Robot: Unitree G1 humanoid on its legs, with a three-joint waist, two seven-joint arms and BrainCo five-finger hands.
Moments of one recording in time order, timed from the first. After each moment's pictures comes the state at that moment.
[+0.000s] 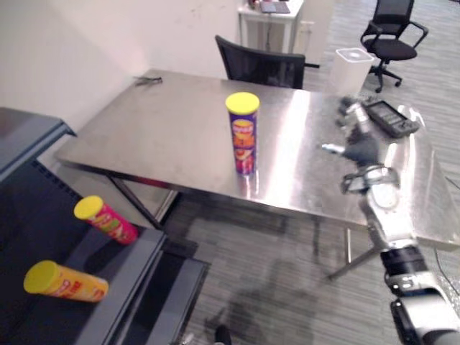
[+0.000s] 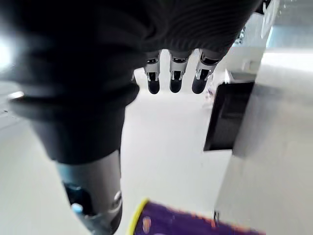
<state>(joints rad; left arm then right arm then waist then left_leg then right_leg) 0.20 0.12 0.22 1.11 -0.13 -0.14 -0.02 -0.56 -0.36 0.12 0.33 0.28 -0.24 0.06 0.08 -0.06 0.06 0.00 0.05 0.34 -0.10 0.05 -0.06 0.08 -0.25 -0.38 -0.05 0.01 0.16</state>
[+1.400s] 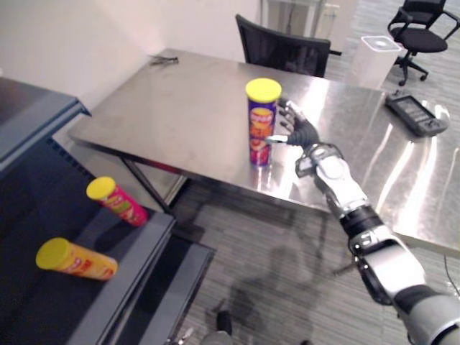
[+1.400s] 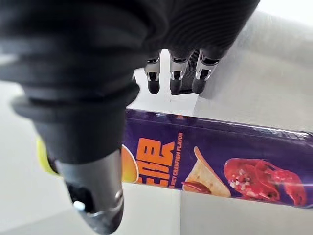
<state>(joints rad) 0.20 0.11 0.23 1.07 -0.15 -0.14 -0.01 -0.90 -0.23 0.25 0.69 0.27 -0.14 0.07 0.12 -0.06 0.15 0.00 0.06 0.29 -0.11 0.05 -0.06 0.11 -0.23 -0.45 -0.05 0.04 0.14</state>
